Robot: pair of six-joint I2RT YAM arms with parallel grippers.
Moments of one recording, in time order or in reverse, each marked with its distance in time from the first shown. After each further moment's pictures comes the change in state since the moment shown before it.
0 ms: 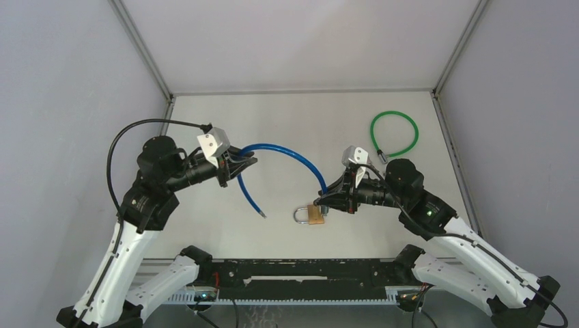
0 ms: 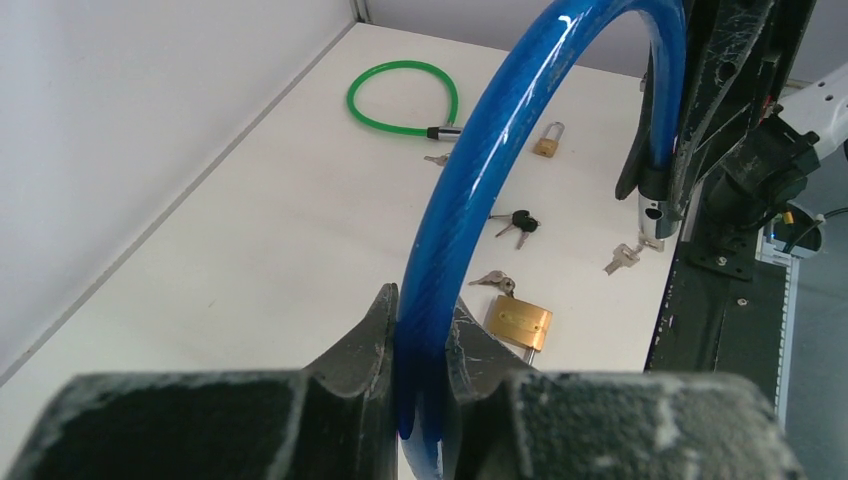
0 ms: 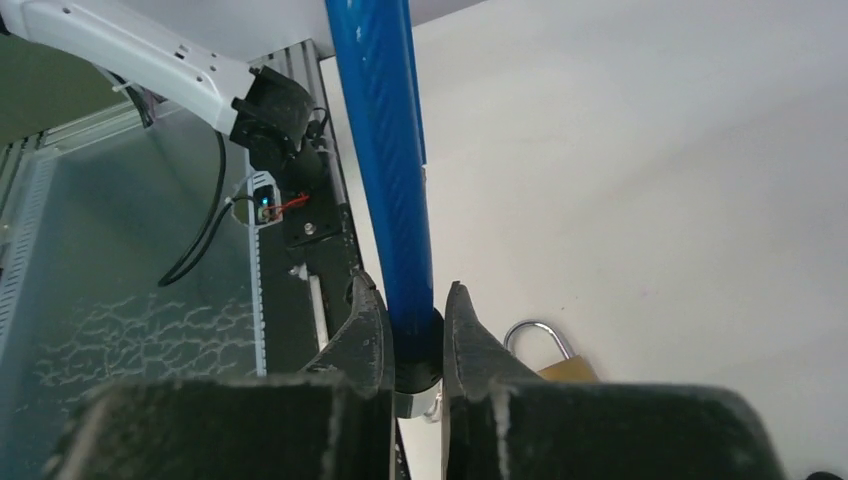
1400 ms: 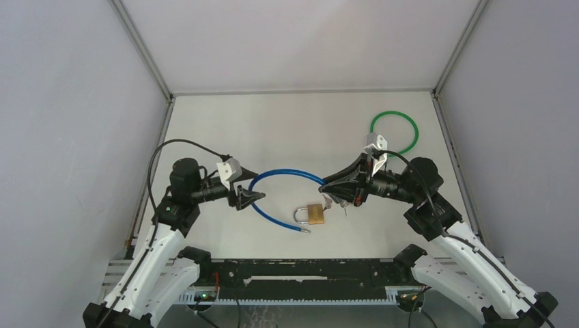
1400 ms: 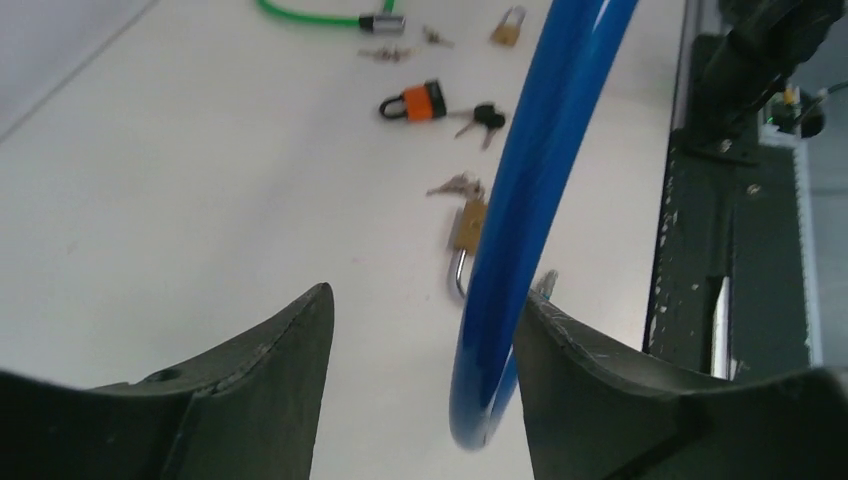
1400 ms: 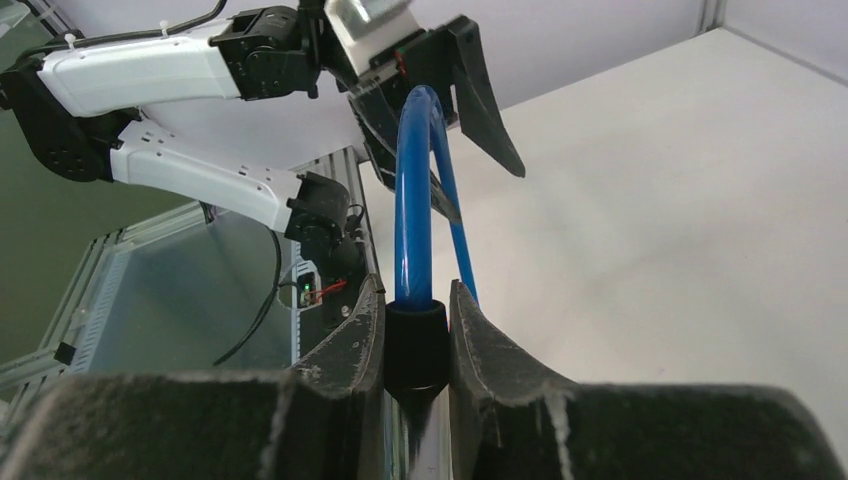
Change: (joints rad) left arm 0.188 -0.070 -0.548 0.253 0.270 0.109; right arm -0.146 -0.042 -0.025 0.241 -0.138 0.233
